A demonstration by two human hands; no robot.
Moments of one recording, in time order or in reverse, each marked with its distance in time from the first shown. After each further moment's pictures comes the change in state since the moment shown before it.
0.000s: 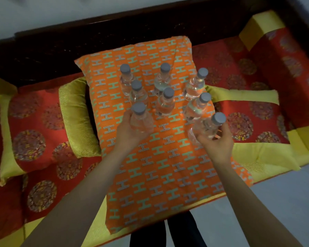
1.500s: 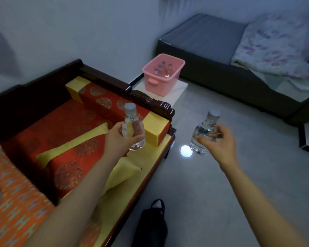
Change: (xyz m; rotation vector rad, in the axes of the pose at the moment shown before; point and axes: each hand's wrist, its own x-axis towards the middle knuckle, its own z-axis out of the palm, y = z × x) left_hand -0.220 0.310 0.546 0.055 -0.469 0.479; right_hand -0.006 0.226 -0.649 0.032 0.630 0.116
